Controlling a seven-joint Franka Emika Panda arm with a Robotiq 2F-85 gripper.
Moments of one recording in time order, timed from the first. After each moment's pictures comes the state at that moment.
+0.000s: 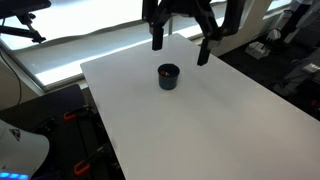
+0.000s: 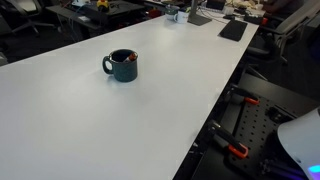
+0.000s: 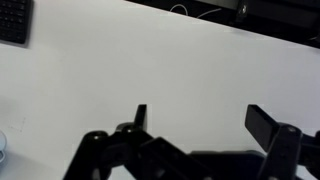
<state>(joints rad) -0.10 -0.22 -0.17 -2.19 -0.29 1.83 -0.42</state>
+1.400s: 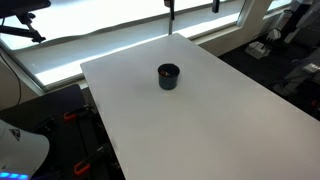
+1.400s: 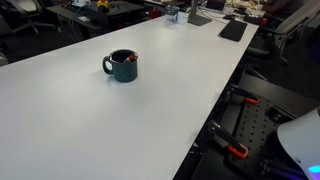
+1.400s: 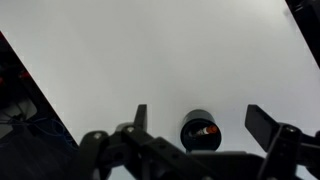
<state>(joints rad) 0.00 -0.16 -0.10 -2.11 -0.24 2.04 -1.02</state>
